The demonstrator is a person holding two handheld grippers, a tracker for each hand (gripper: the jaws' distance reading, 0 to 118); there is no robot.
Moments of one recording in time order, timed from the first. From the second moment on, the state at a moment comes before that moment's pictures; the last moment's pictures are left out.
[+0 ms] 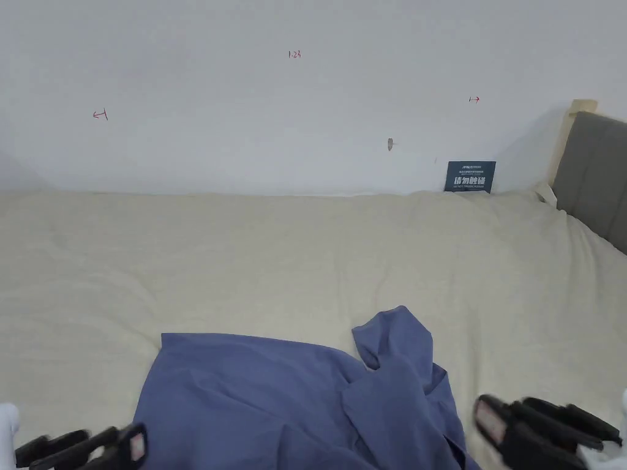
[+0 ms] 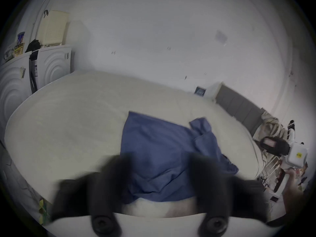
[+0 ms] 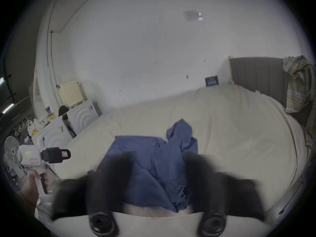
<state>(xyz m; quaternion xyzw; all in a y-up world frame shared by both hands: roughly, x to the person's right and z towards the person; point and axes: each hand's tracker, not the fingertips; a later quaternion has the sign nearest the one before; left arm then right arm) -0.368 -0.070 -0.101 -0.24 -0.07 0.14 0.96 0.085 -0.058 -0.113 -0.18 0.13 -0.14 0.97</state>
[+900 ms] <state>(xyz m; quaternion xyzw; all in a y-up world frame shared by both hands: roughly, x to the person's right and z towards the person) -0.432 -0.131 -0.503 -0.52 -0.06 0.07 0.85 0.039 -0.093 -0.215 -0.27 0.20 -0.10 0.94</state>
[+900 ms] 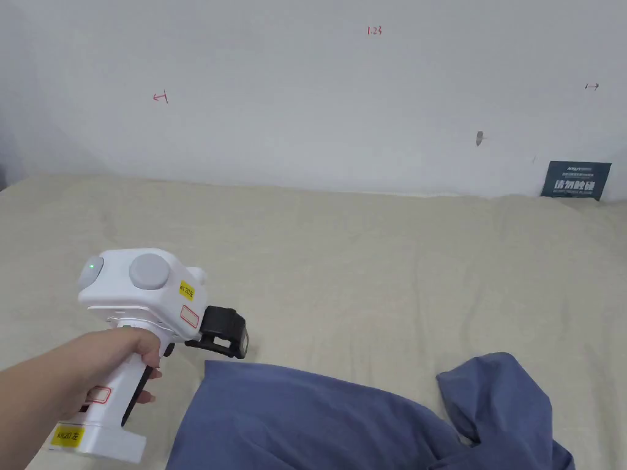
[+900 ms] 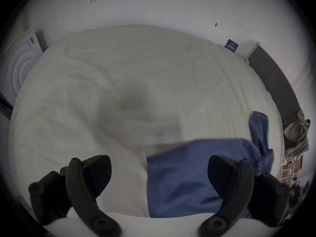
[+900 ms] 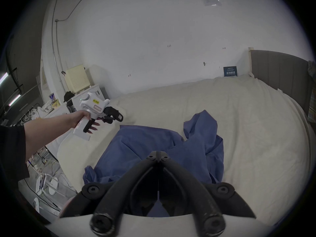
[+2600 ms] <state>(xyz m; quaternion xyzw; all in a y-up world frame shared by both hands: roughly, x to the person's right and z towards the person) -0.401 -0.159 -0.463 -0.56 -0.04 -0.05 0.83 0.047 -0.176 -0.502 -0.59 0.03 0.09 0.80</state>
